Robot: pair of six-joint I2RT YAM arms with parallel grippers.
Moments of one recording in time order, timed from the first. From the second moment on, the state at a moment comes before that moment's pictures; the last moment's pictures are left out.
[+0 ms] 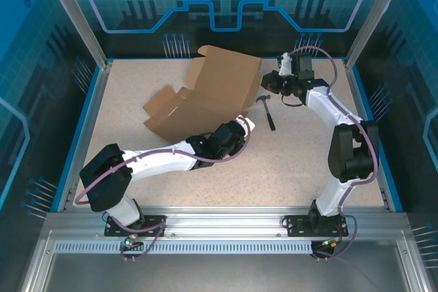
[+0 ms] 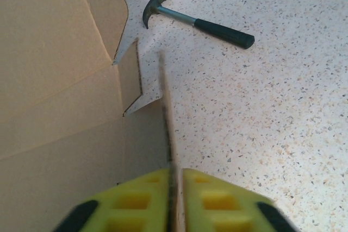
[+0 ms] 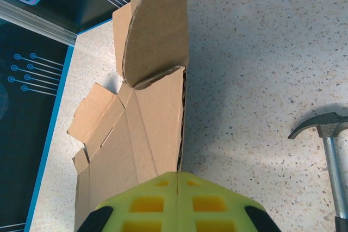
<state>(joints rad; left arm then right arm) -0.96 1.61 1.05 -0.16 -0.41 0.01 0.15 1.77 1.40 -0.31 -0.51 0.49</state>
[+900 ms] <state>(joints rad) -0.83 1.28 1.42 -0.37 -0.48 -0.25 0.35 1.29 1.36 -0.43 -0.37 0.23</state>
